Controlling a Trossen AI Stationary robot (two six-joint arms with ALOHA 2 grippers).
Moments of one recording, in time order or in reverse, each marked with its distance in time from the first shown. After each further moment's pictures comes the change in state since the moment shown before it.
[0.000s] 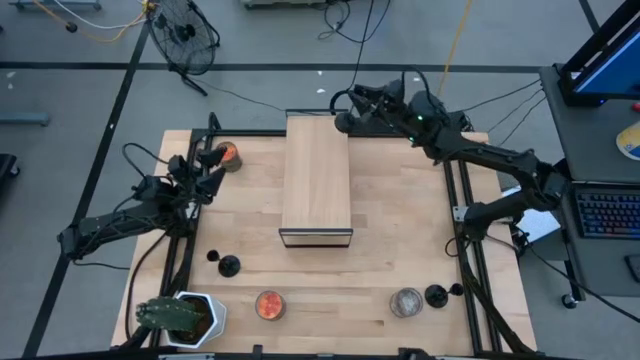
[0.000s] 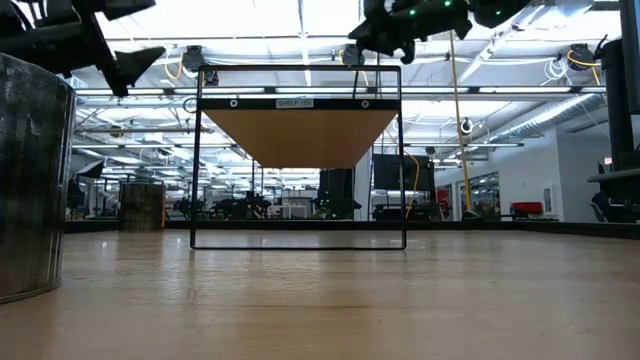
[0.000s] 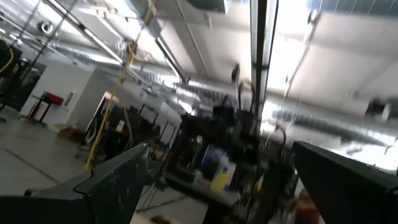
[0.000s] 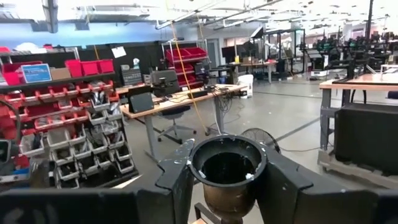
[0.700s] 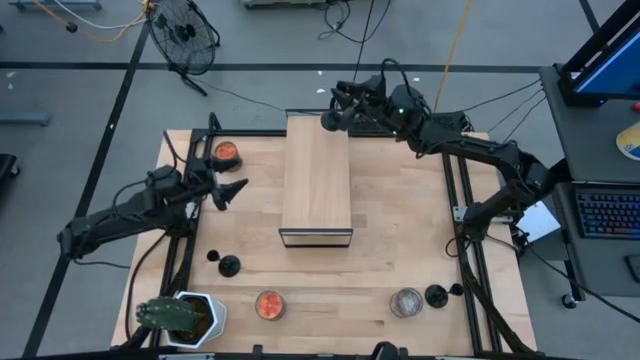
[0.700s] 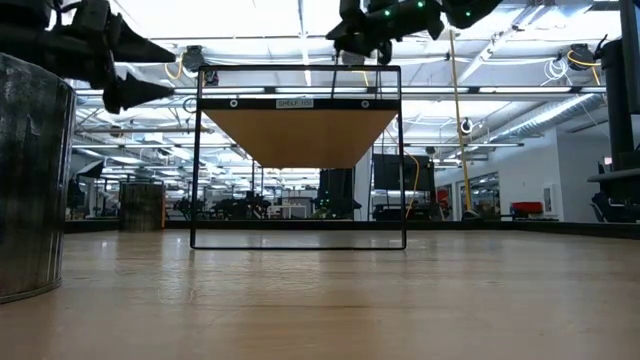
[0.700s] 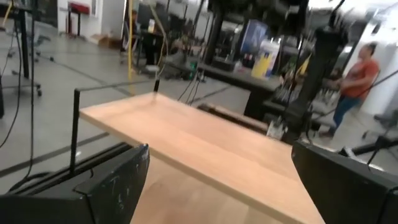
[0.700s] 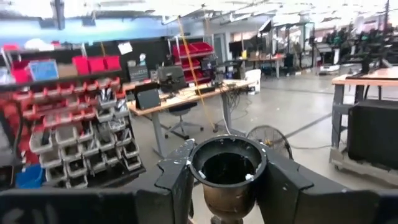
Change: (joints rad) left arm 0.000 0.019 0.213 -0.716 0.021 0.146; right arm 0.039 0.152 0.167 -0.038 0.004 0.007
